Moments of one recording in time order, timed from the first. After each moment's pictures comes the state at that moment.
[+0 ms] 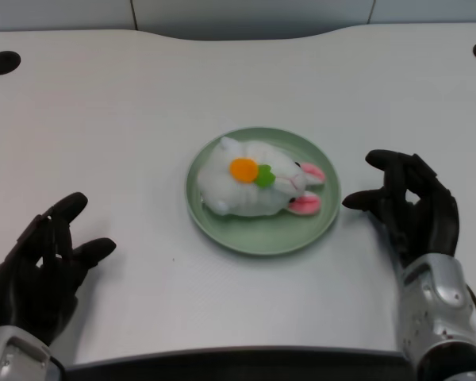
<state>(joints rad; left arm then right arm) 0.02 0.04 0.36 0.10 -0.52 0.30 -0.19 -0.49 -0.05 -0.32 1.04 0.24 -0.43 0.12</state>
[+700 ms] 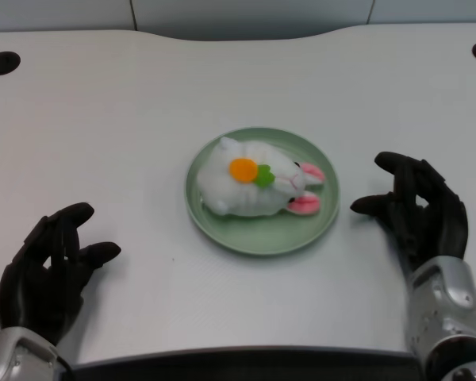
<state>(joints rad) -0.01 0.04 0.35 0.19 -0.49 0.20 -0.22 -0.55 -0.08 -0.37 1.18 0.26 -0.47 0.16</state>
